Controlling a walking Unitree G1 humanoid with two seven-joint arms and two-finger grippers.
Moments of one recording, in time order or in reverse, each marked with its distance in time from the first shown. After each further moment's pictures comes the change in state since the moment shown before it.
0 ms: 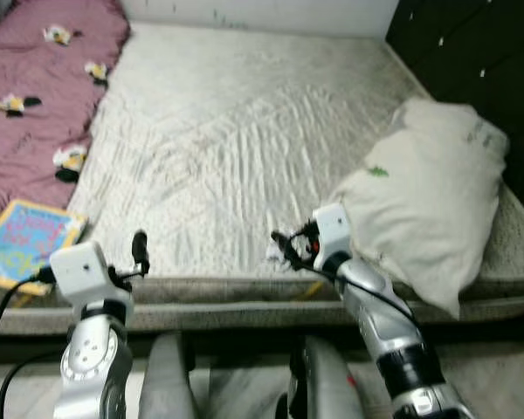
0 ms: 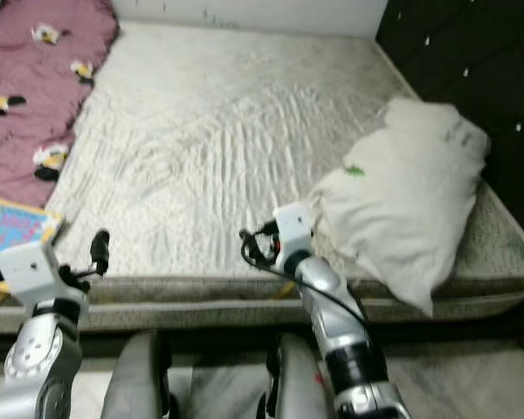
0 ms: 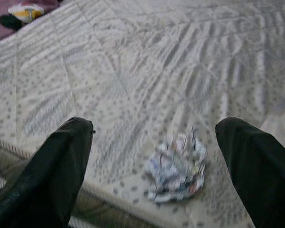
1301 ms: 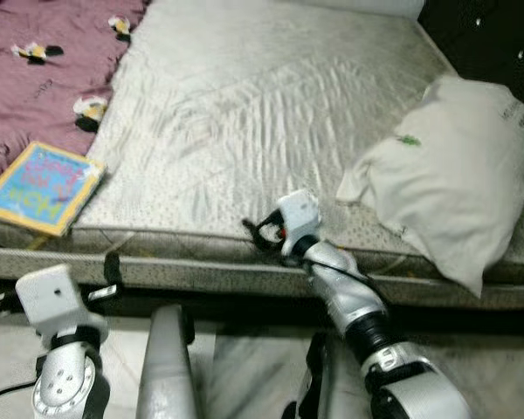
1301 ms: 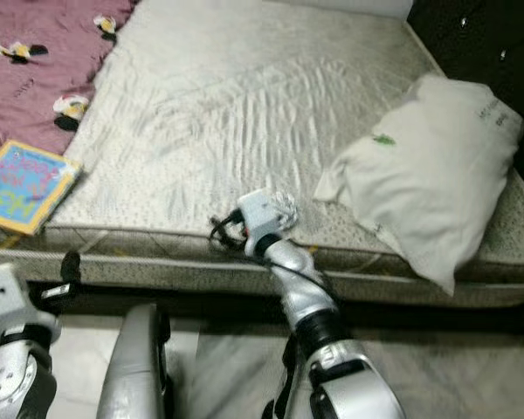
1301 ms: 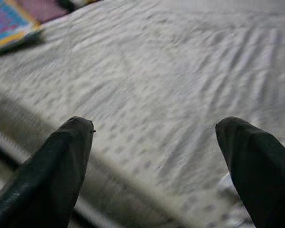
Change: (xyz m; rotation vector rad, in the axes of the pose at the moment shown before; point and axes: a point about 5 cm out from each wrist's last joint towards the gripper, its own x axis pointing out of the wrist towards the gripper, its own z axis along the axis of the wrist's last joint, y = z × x) left arm -0.025 0.024 0.006 0.063 0.011 0.103; right arm 0.039 0.021 0.019 -0.071 -0.092 0.053
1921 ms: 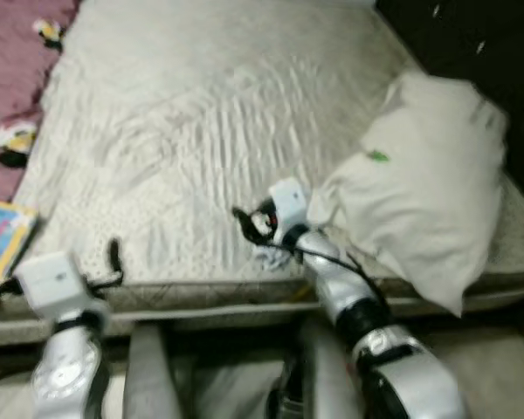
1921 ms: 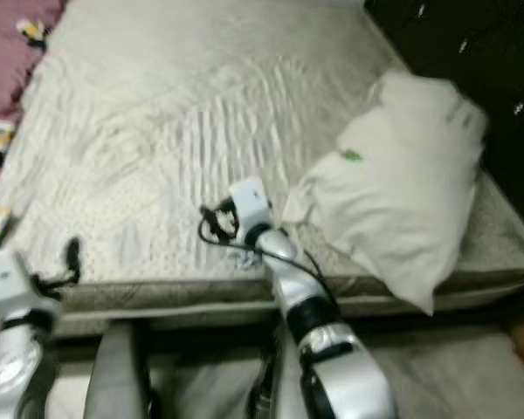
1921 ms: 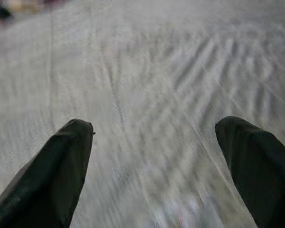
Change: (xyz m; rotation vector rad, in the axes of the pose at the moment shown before) left arm 0.006 -0.015 0.004 -0.028 -0.001 -0.042; right arm 0.008 0.001 0.002 -0.059 0.005 0.043
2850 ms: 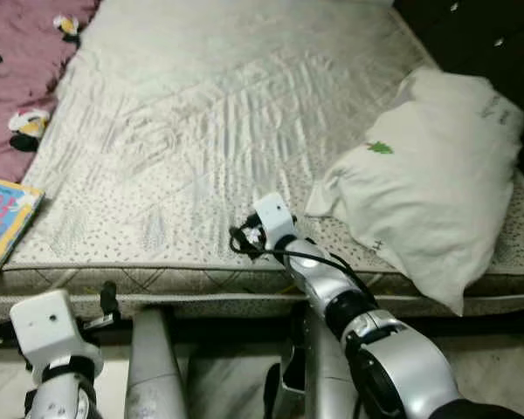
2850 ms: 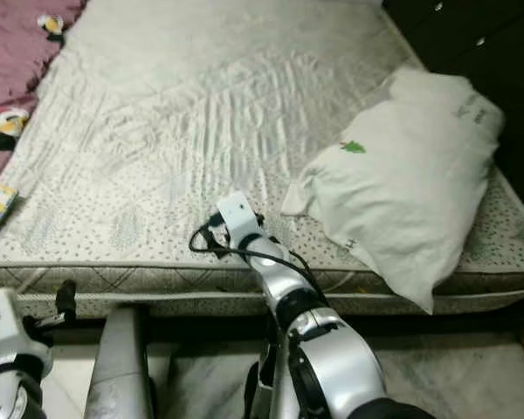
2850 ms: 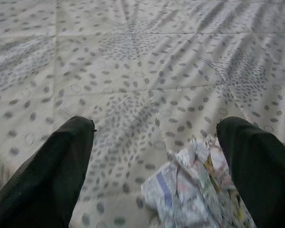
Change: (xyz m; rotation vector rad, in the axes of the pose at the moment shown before) left arm -0.043 0.022 -0.010 0.062 0.145 0.093; right arm 0.019 0.024 -0.008 -0.021 0.110 -0.021
